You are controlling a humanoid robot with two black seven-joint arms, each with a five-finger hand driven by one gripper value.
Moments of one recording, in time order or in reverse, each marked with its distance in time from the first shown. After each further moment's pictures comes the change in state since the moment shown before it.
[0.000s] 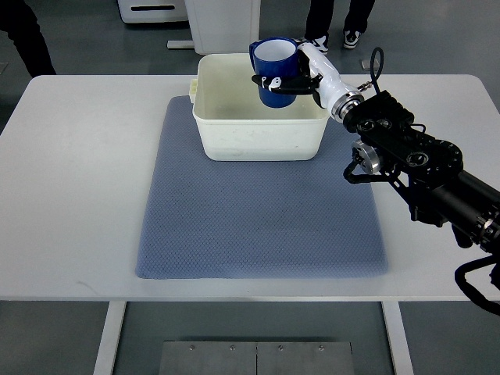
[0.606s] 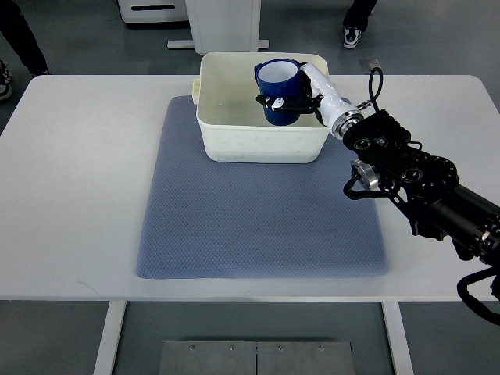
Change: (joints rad) left arm 0.000 0.000 0.000 0.000 0.000 -0.001 0.000; right arm -0.039 0.000 -0.045 0.005 0.001 -0.041 0.002
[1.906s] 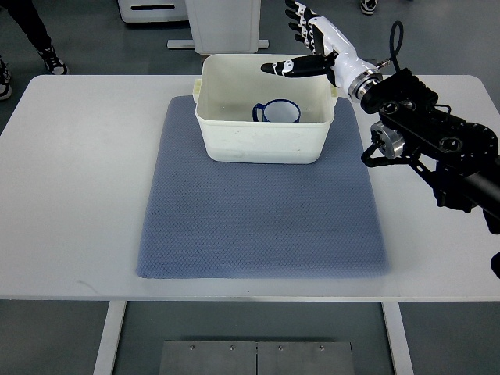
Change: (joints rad) left arm 0.000 0.000 0.000 0.000 0.000 0.001 -0.001; right arm 0.084 -0.173 0.017 0.205 0.070 0.009 -0.034
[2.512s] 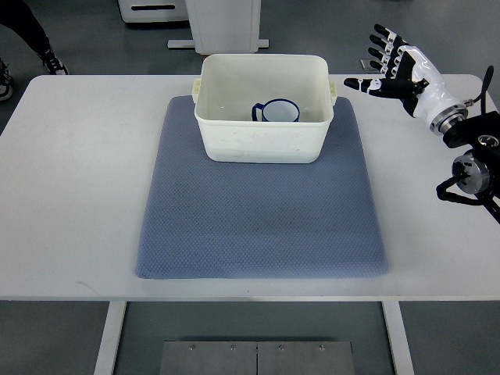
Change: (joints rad) left arm 0.000 0.000 -0.001 0.000 0.000 0.000 0.000; right arm -0.323 -0.243 0.264 0.231 0.040 0.072 0.004
